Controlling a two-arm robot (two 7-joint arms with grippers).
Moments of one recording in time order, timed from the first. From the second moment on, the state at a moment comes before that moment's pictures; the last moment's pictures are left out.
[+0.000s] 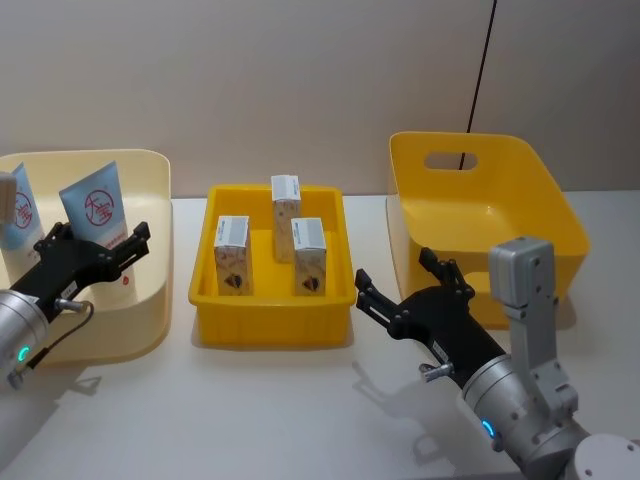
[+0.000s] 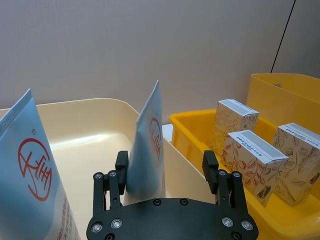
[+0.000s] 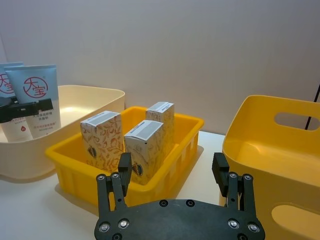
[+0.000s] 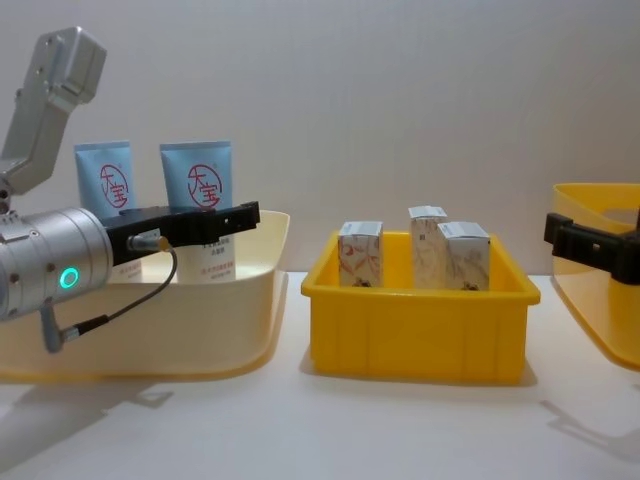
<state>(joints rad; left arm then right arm) -0.47 0.24 0.30 -1.25 -0.44 0.07 -0.31 -0.01 0.34 -0.23 -1.77 0.29 0.03 0.07</state>
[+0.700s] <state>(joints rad) -0.48 0.23 0.30 -1.23 -0.43 0.06 -0.31 -0.01 0.34 -0.23 -1.77 0.29 0.03 0.07</state>
